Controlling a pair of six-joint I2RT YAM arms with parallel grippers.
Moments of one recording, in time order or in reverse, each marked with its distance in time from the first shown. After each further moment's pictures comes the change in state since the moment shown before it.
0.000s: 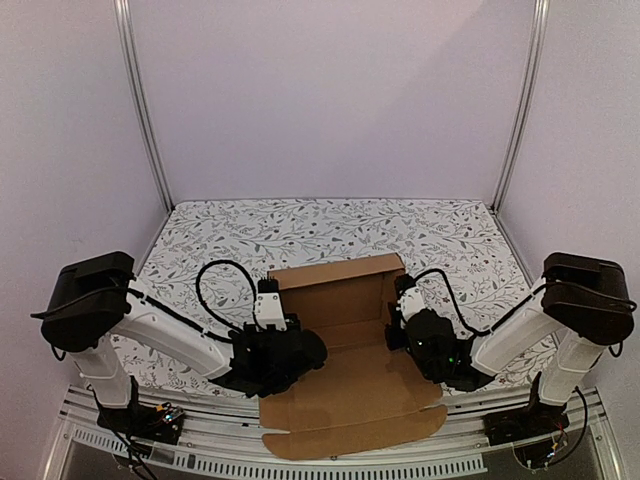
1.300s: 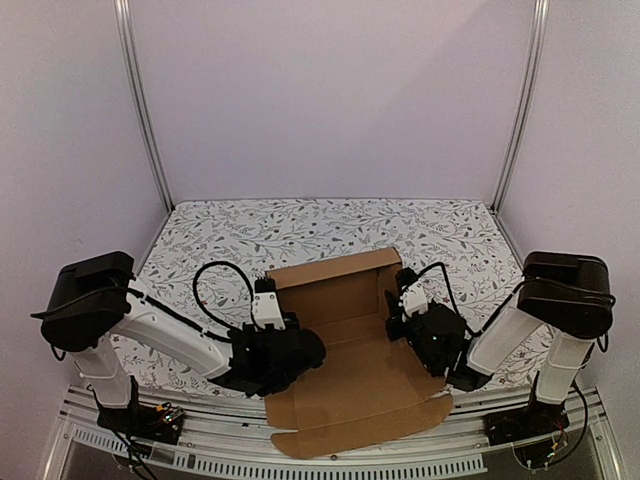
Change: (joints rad) left arm 0.005 0.000 -0.005 0.013 0.008 -0.036; right arm -0.061 0.103 -0.041 0.402 -0.105 -0.229
